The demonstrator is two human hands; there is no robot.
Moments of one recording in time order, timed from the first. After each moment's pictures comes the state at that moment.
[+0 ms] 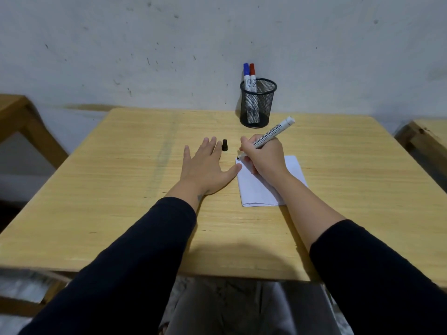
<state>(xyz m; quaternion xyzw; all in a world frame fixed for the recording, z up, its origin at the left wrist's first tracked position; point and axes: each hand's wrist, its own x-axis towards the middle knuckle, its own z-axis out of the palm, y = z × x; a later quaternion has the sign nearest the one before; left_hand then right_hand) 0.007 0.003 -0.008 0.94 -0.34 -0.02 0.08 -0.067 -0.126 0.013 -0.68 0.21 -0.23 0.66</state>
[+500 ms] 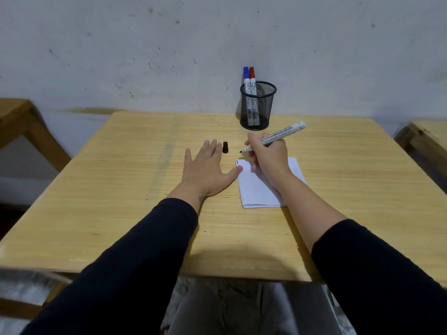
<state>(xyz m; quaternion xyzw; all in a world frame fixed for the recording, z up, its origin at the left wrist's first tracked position) 0.006 0.003 -0.007 0.94 -0.33 -0.03 0.10 -0.068 -0.129 0.018 -0.64 0.22 -0.26 0.69</state>
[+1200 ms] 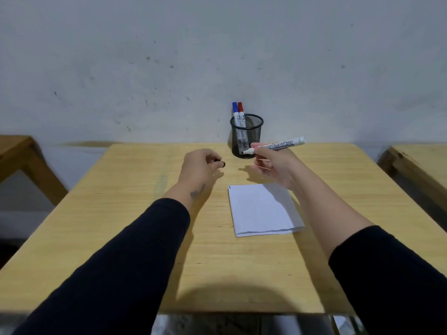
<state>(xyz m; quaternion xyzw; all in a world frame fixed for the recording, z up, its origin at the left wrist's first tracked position) 0.033 -0.020 0.046 0.84 -0.25 -0.03 0.49 -0.069 -0.177 0.071 -0.59 0.24 -0.12 0.76</state>
